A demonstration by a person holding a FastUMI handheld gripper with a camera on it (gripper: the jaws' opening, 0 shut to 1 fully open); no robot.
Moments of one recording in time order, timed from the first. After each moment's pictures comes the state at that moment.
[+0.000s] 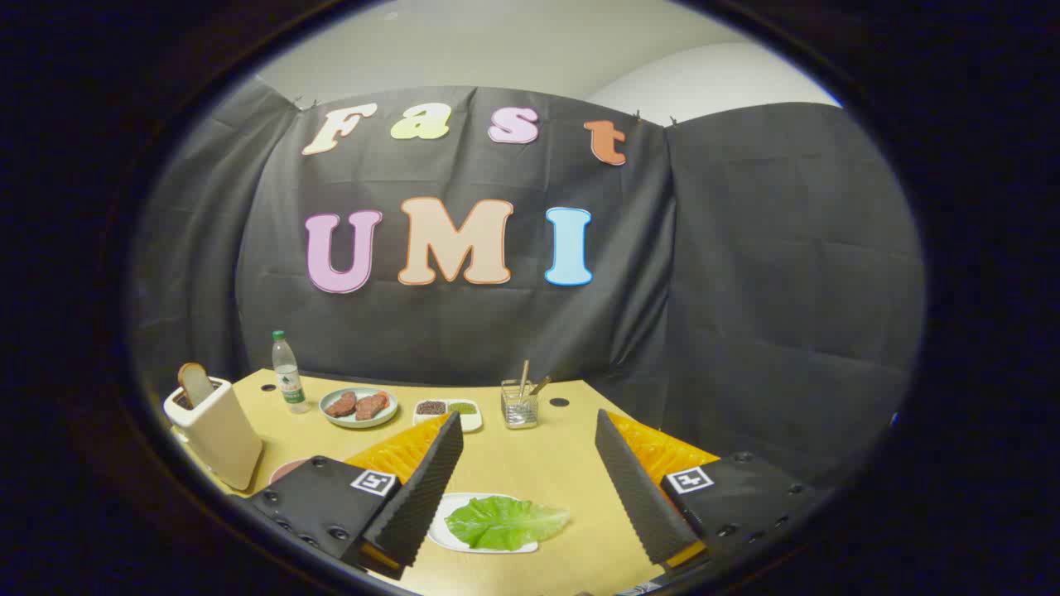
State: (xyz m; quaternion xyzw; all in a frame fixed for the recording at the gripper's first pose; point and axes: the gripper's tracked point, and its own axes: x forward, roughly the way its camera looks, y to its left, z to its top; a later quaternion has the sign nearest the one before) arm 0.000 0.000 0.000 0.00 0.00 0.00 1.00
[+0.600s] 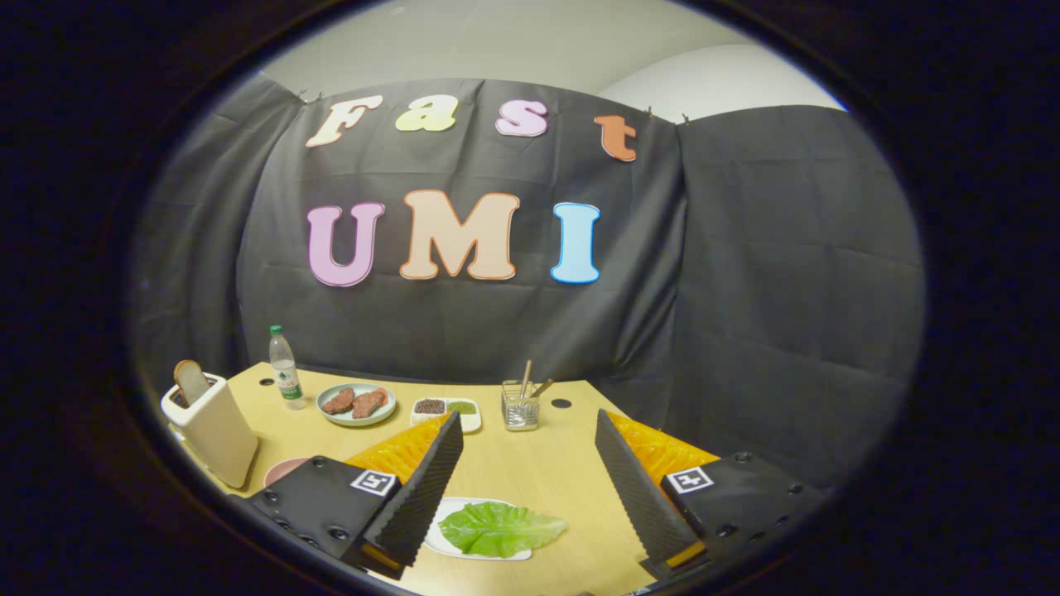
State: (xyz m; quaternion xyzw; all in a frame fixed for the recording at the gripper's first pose) arm 0.026 0.003 0.003 -0.02 0.02 0.01 1.00
